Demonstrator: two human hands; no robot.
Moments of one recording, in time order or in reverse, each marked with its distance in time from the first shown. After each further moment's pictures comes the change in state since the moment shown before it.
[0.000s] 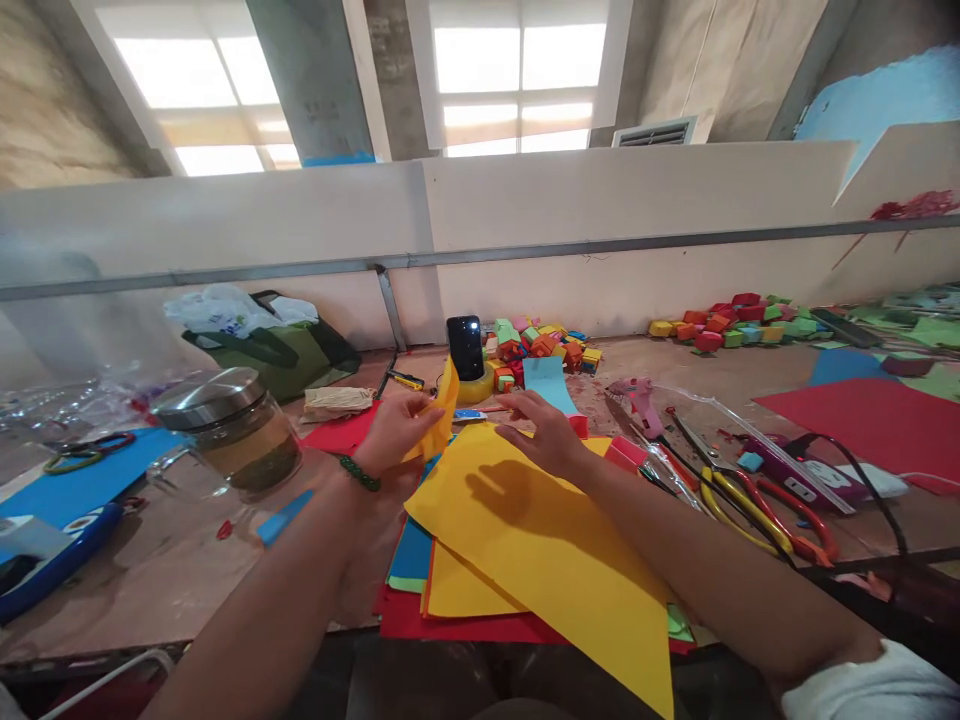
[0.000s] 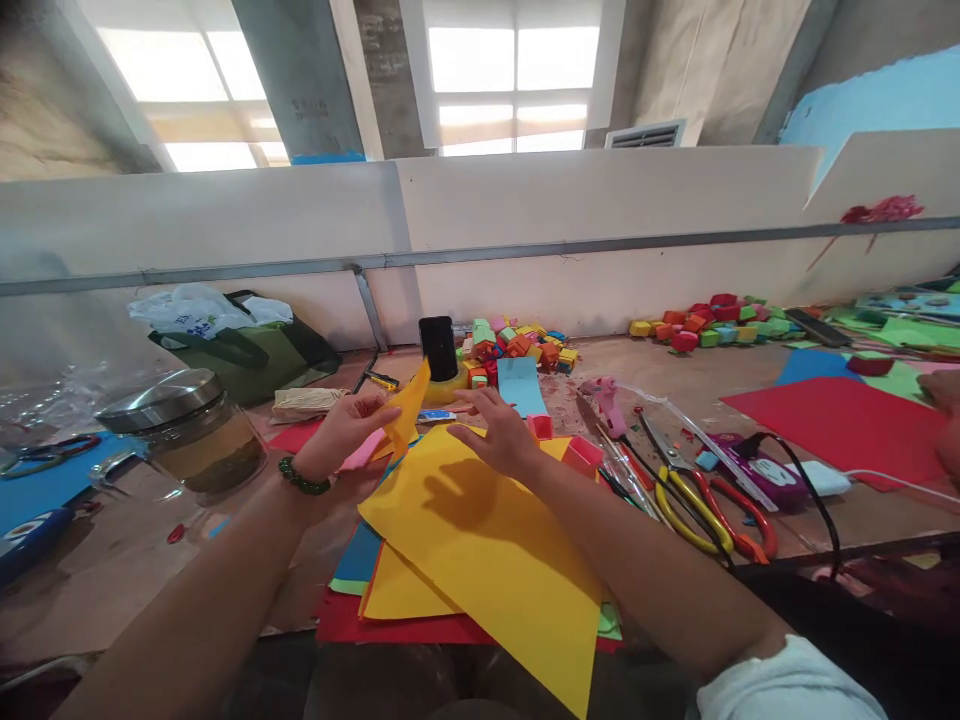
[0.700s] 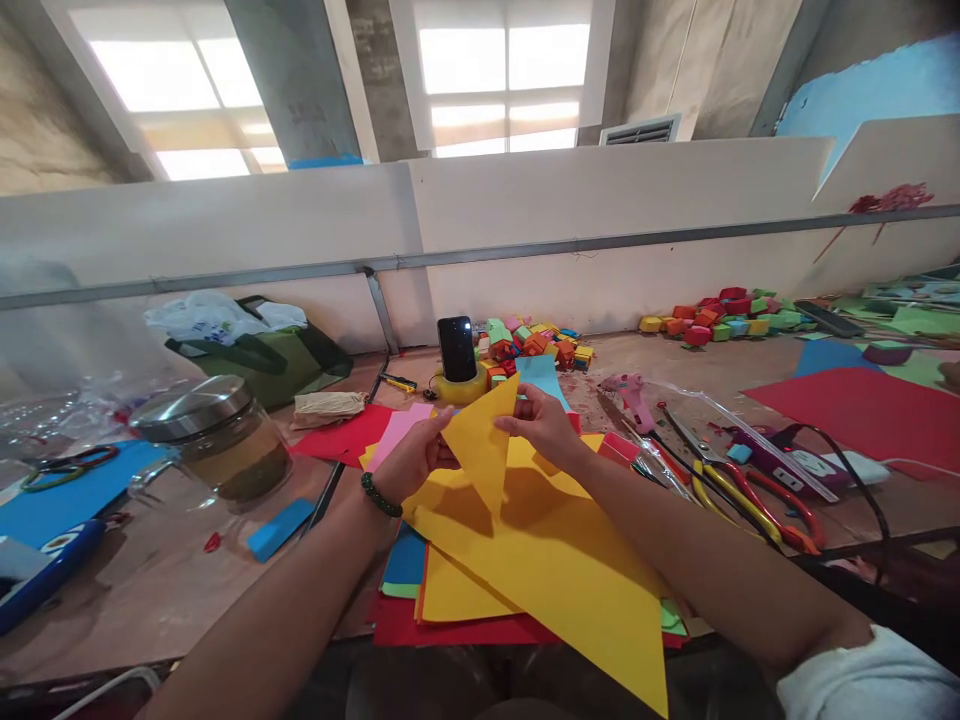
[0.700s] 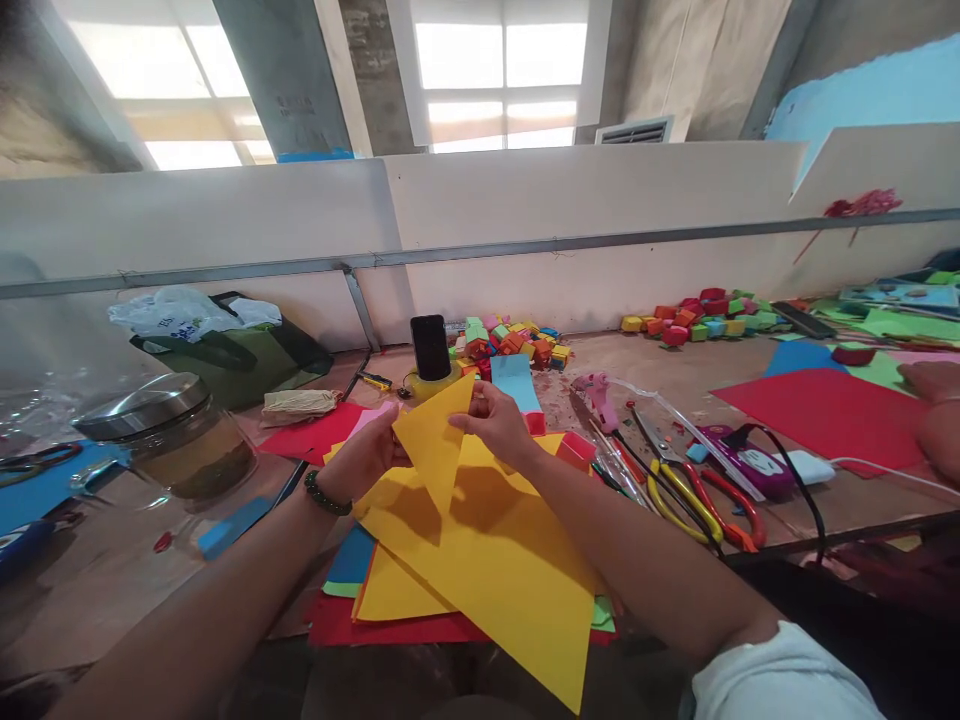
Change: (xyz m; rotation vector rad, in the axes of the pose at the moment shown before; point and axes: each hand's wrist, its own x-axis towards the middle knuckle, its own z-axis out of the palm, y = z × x) left_hand -0.009 0.004 0.041 -1.008 -0.363 -0.312; right_hand 0.008 0.000 0.003 0.814 0.029 0.360
